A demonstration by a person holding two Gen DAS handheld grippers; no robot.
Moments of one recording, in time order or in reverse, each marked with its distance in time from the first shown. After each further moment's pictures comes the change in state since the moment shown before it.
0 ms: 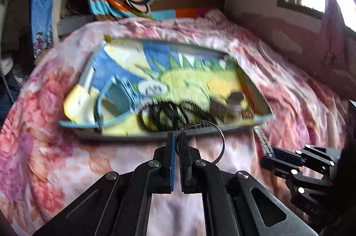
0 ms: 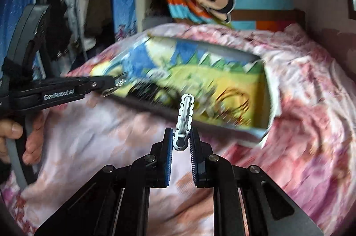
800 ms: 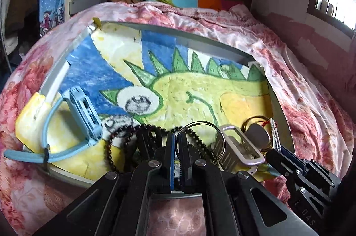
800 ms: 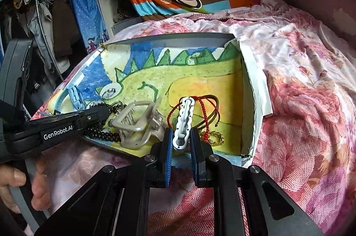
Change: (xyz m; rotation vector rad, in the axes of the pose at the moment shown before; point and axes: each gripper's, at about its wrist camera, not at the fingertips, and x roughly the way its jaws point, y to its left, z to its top) left arm 0.087 -0.025 0.034 -0.127 0.123 0.075; right arm 0.075 -0.057 0.015 0.220 0.063 -0.025
